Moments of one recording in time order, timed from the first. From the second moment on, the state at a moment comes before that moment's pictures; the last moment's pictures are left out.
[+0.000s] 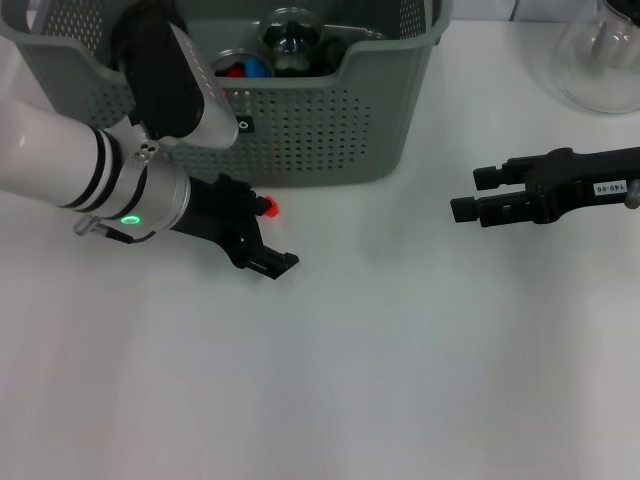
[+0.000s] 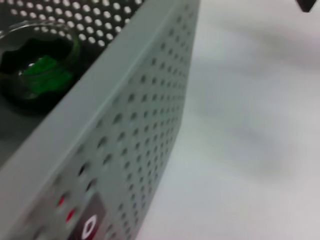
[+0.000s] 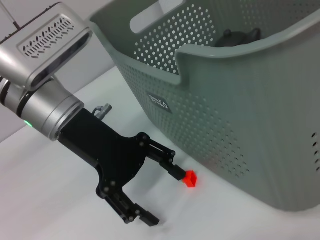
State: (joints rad) left arm -0.55 -2.17 1.26 0.97 2.40 1.17 -1.83; right arm 0.63 2.03 -0.78 -0.72 -2.18 -1.54 1.78
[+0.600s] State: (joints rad) left arm -0.54 -2.17 1.27 1.00 2.40 1.15 -1.93; right arm 0.63 2.03 -0.78 -0.72 -2.18 -1.54 1.78
